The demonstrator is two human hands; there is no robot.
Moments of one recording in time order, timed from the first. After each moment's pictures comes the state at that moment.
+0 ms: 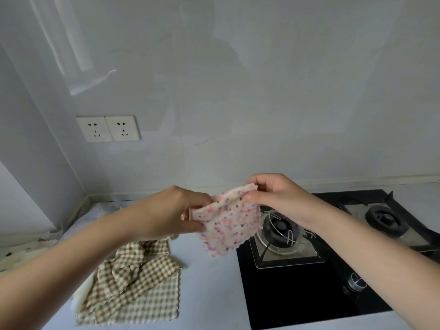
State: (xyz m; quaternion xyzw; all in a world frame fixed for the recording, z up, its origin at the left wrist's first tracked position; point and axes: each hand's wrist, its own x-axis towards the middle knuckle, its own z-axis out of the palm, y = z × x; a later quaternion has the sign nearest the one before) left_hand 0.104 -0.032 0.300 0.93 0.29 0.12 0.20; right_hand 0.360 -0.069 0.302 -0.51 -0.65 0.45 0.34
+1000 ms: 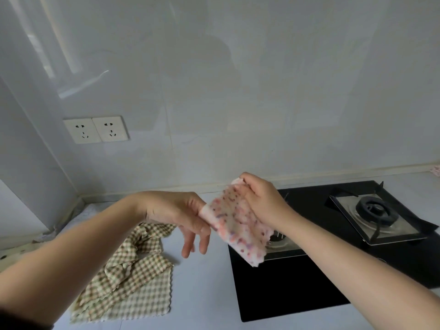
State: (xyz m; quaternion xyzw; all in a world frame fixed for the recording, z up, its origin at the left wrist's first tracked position) left_hand 0.151 -0.019 0.300 0.76 0.19 -0.09 0.61; right_hand 0.370 -0.065 0.261 -0.57 -0.68 0.26 0.38
